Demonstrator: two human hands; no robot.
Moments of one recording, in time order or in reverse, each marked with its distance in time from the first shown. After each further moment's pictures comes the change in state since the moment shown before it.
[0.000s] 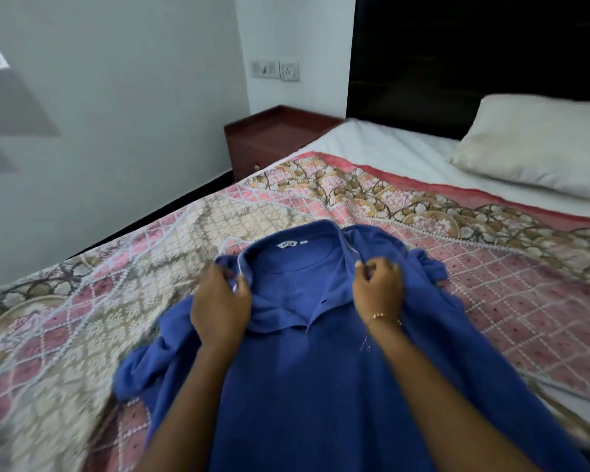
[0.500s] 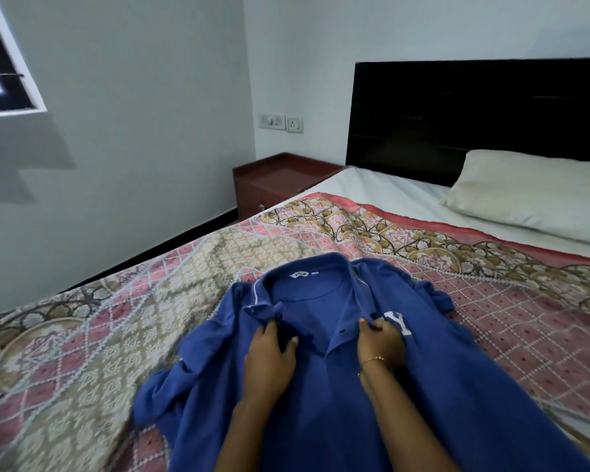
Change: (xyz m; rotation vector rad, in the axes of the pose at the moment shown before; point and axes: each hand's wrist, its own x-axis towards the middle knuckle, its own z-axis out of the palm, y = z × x) left_hand -0.039 -0.006 0.003 -0.085 -0.459 0.071; right_hand -0.037 -0.001 0.023 0.148 0.047 0.394
